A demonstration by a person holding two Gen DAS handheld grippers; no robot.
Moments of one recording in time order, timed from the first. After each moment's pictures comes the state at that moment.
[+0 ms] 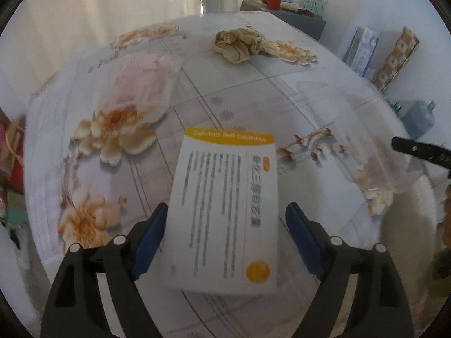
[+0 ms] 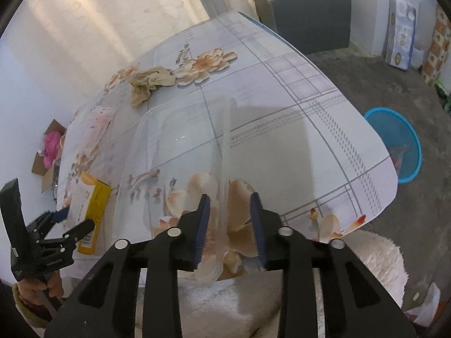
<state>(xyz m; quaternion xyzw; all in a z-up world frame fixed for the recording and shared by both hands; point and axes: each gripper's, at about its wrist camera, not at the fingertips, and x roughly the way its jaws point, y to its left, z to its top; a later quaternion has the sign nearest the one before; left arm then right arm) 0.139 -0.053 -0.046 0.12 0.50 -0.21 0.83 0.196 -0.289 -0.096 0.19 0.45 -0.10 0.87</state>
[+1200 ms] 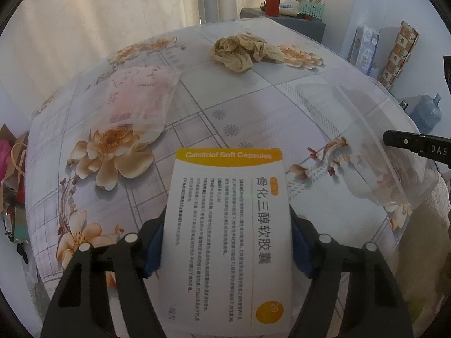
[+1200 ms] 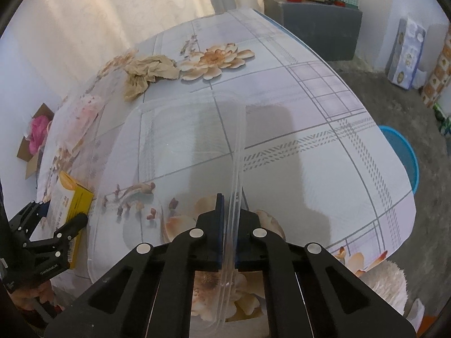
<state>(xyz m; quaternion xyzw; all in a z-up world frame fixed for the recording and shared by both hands) 0.151 -0.062 -0.058 0.13 0.47 -0.21 0.85 0.237 -0.271 -0.114 0.14 0.46 -0.11 0.87</state>
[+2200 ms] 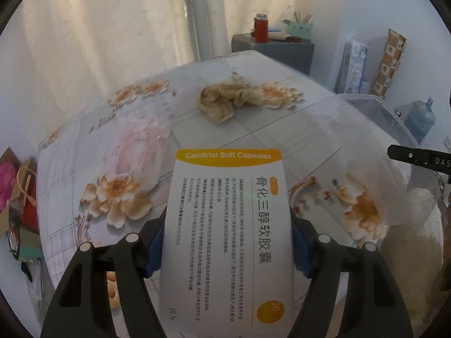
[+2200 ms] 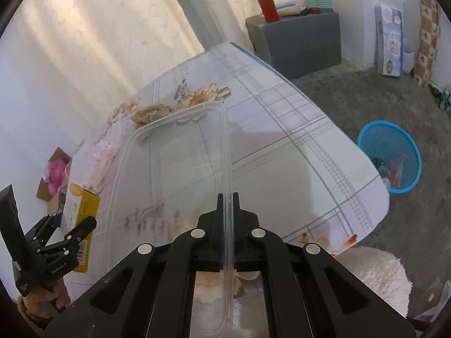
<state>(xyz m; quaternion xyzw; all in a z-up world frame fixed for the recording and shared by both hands) 0.137 -0.087 -0.008 0.14 0.41 -0.22 0.87 0.187 -0.302 -0.083 0.22 0.38 -0.11 0.89</state>
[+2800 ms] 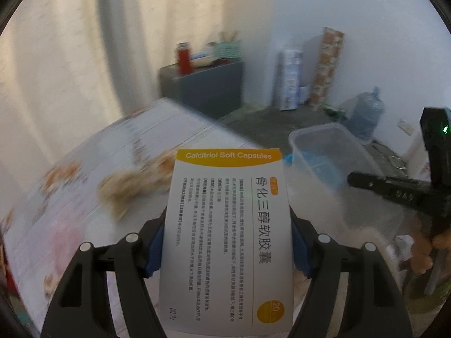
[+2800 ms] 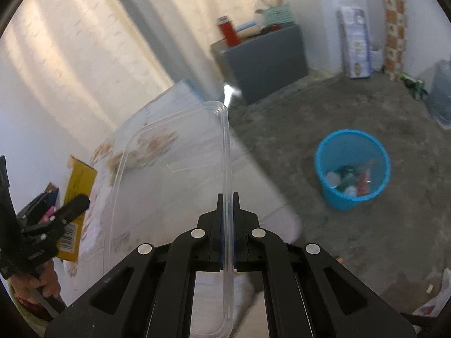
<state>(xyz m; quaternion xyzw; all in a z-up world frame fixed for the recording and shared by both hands) 0.140 -0.235 0.056 0.16 0.35 -0.38 0.84 0.128 -0.387 -0.053 0.25 0.33 -0.18 0.89</state>
